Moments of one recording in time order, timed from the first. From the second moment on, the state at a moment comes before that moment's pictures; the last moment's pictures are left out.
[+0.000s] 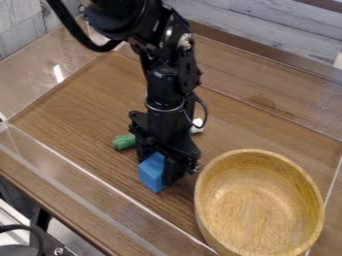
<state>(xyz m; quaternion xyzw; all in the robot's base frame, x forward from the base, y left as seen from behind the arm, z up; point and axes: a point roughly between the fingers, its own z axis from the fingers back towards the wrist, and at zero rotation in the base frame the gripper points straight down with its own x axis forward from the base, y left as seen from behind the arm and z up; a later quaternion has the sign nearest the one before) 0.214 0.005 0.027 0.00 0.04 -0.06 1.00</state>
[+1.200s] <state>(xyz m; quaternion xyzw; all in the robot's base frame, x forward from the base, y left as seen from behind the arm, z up) 0.265 0.022 0.141 0.03 0.00 0.01 1.00</state>
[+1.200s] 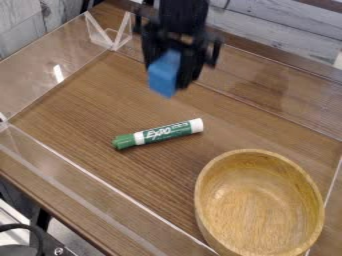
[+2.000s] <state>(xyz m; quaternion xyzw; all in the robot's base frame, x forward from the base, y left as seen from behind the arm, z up) 0.289 0.034 0.112 0.03 -0.02 0.03 1.00</state>
